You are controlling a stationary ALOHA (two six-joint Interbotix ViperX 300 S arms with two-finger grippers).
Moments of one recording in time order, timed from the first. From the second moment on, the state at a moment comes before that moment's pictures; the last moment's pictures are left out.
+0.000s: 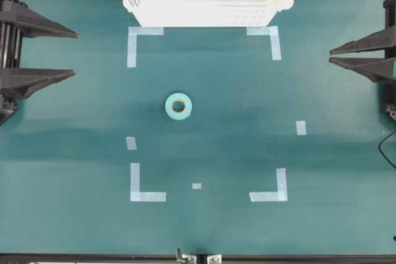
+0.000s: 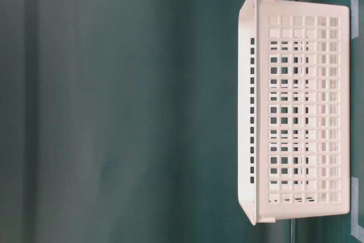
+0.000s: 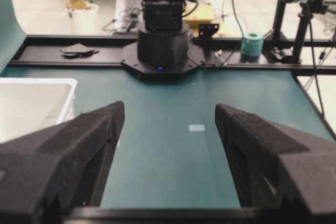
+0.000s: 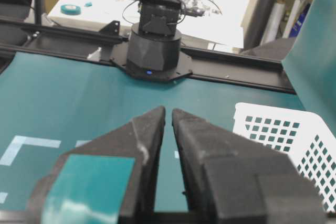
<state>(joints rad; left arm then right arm) 0.00 -0.97 1.18 0.00 -0.29 0.00 0.00 -0.97 1.18 0.00 -0.29 0.00</state>
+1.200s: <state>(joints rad) 0.02 -1.22 1.38 -0.03 -0.11 -0.01 -0.01 -0.78 1.06 0.00 -0.04 0.02</state>
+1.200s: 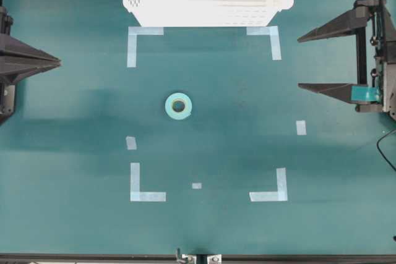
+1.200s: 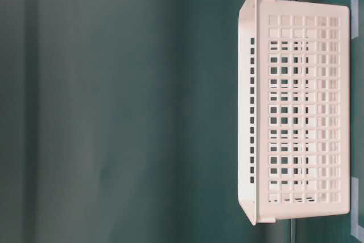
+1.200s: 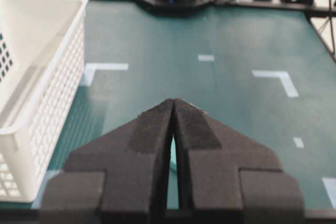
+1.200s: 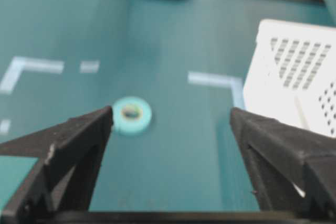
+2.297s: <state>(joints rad) 0.02 -1.34 1.56 -0.03 -0.09 -0.01 0.00 -0.23 0.54 0.00 0.45 0.10</state>
